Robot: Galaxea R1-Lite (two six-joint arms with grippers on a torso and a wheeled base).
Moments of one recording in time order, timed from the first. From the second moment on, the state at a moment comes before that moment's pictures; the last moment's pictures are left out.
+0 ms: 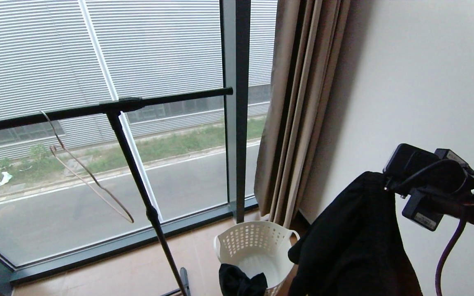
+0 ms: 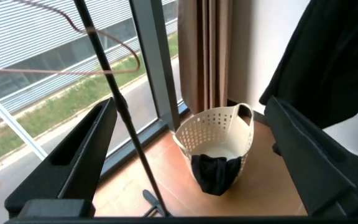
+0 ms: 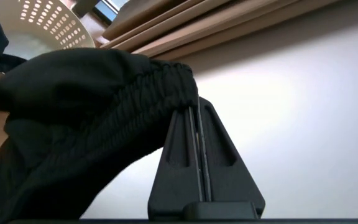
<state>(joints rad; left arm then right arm) 0.00 0.00 0.00 -0.02 -0.40 0.15 0.43 1.34 -0.76 -0.11 -0.27 -0.82</state>
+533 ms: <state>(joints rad) 0.00 0.00 0.00 -0.02 -0.40 0.12 0.43 1.30 -0.74 -0.11 -0.27 -0.82</state>
